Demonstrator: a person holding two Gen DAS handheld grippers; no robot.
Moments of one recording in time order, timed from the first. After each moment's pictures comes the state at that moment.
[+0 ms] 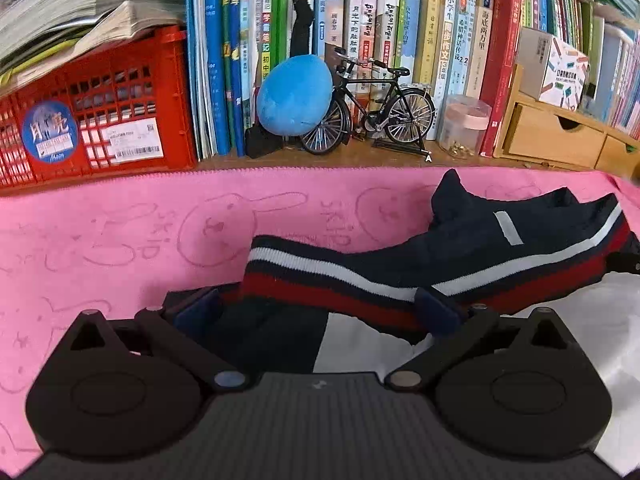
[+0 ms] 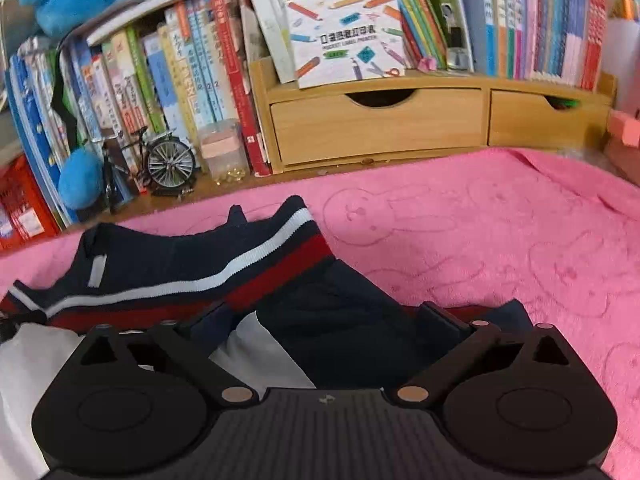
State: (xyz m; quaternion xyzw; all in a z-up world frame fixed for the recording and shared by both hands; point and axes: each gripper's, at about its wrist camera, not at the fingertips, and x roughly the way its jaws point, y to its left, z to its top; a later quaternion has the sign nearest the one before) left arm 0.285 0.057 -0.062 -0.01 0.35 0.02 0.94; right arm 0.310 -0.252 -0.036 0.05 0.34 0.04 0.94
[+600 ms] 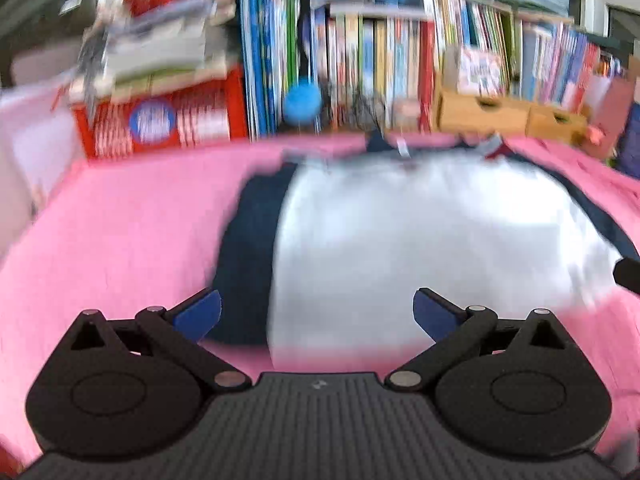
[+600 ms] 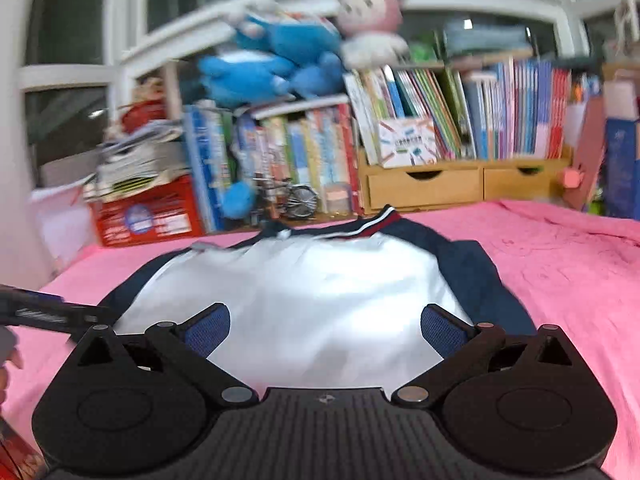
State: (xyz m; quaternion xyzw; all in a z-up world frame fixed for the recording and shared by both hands) left arm 0.038 0.013 -0.015 -0.01 0.36 0.04 0.93; right arm -0.015 -0.227 0.003 0.05 0.19 0.11 0.97
